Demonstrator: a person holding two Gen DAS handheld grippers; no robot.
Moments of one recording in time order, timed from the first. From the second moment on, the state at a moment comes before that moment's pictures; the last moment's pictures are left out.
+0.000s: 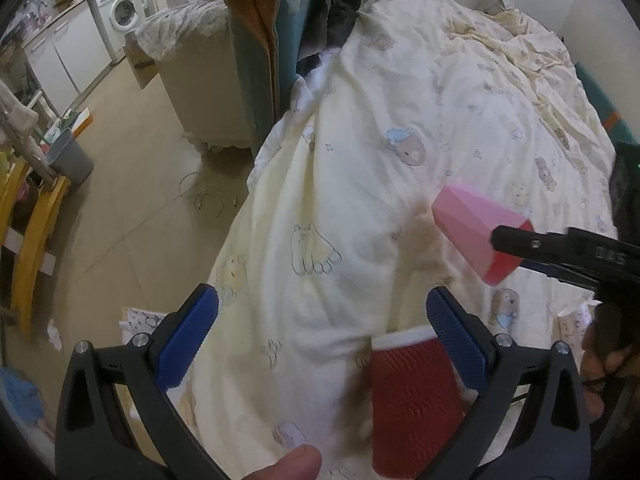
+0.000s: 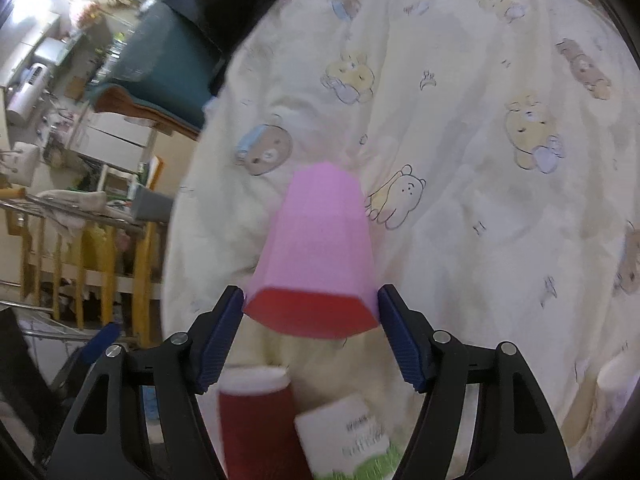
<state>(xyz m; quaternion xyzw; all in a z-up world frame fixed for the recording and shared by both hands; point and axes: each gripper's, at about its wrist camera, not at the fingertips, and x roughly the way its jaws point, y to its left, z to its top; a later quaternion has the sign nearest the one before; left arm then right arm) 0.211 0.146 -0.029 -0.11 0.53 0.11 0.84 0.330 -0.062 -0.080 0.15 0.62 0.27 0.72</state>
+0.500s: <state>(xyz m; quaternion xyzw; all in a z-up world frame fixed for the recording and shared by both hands) 0.106 0.088 0.007 -0.14 0.52 0.06 0.84 0.203 -0.141 0.020 0.18 0.56 0.28 0.76</state>
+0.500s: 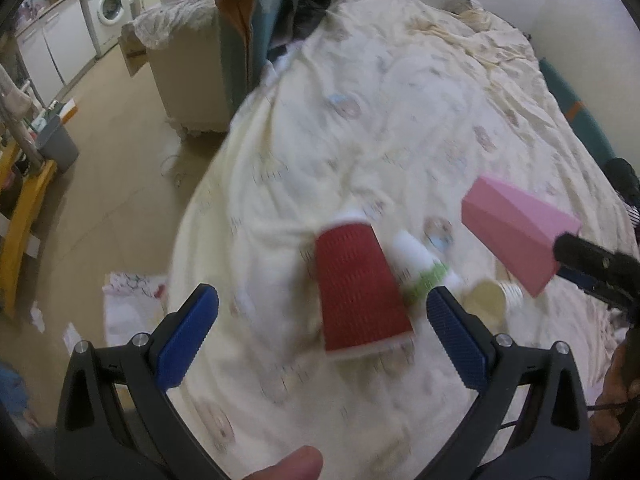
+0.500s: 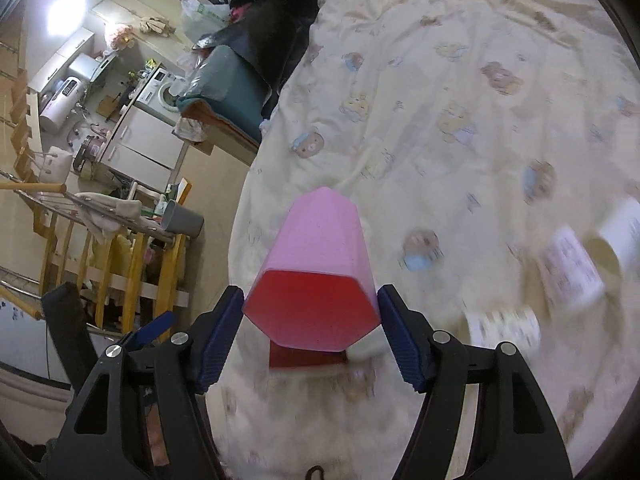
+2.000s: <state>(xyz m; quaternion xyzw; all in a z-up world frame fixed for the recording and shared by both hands) 0.028 0.043 -0.038 -0.10 0.55 0.04 0.82 0.020 -0.181 -0.082 0.13 0.62 0.22 0.74</state>
